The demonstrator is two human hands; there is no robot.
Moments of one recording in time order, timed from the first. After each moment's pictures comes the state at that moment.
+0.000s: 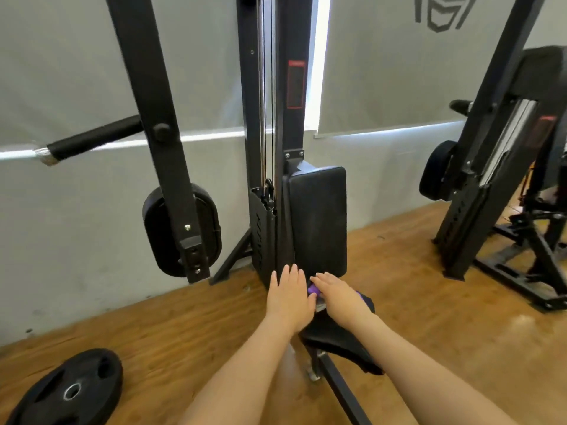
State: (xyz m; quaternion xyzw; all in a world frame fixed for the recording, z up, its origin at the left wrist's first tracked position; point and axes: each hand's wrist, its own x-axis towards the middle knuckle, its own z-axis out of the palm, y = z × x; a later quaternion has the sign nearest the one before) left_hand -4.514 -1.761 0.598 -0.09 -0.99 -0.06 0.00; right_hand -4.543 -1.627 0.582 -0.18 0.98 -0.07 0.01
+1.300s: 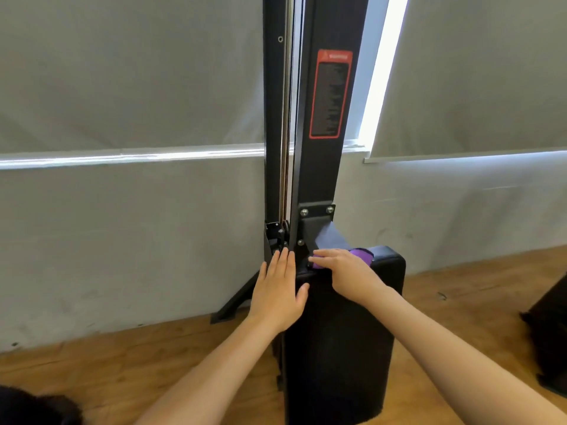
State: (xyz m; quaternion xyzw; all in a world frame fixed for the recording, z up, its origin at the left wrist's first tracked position) left_hand -4.958 -1.771 0.616 0.02 -0.98 -0.16 0.09; right_hand -5.033 -1.617 0.653 -0.38 0.92 -0.10 -0.05
